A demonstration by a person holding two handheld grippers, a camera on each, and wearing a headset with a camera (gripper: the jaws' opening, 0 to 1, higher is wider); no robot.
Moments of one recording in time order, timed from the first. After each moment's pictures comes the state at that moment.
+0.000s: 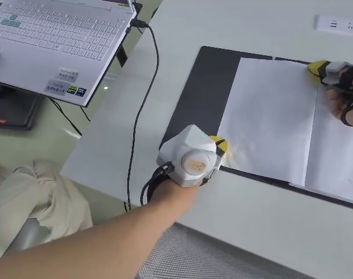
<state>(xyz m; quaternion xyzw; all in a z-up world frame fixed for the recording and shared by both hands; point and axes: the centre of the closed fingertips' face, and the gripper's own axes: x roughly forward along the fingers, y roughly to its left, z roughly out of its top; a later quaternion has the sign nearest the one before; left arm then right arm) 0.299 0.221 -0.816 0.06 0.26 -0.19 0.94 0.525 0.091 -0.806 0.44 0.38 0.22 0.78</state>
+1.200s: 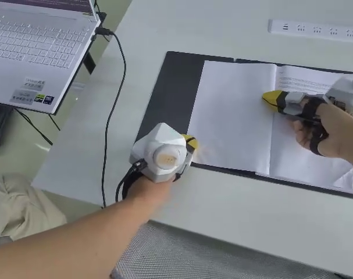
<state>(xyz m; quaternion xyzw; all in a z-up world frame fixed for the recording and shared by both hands) 0.299 0.220 -0.816 0.07 0.27 -0.19 0.94 0.426 0.091 -0.801 0.46 0.42 0.30 0.72</state>
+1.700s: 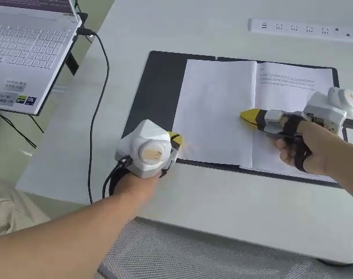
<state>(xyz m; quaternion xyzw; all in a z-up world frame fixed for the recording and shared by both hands) 0.299 0.220 -0.817 0.07 0.27 -0.18 0.94 0.349 0.099 -0.802 0.45 0.45 0.33 0.70</state>
